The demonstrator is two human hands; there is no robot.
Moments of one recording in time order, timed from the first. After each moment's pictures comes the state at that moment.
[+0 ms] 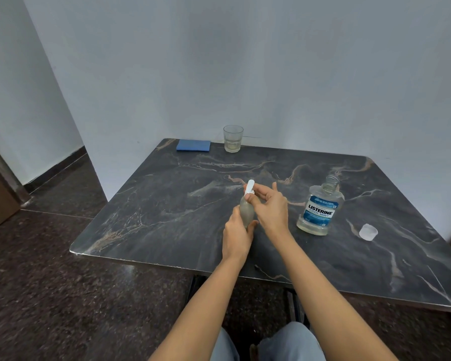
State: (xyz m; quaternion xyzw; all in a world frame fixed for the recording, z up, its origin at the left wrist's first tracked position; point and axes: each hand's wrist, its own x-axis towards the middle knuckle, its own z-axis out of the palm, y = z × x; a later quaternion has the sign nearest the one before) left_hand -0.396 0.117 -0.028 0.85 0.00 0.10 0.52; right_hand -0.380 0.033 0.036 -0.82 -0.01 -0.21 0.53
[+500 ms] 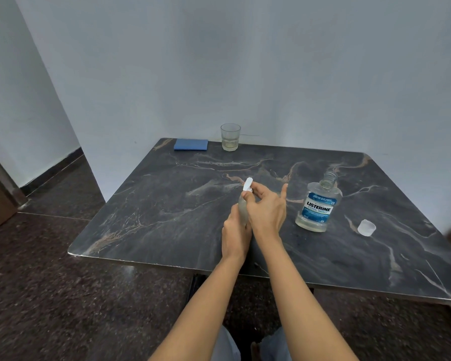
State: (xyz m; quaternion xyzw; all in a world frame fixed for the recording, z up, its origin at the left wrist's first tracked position) left_hand -0.396 0.116 -0.028 0.85 0.01 0.12 0.51; right_hand -0.390 0.053 0.037 -0.85 0.13 -0.26 0.44
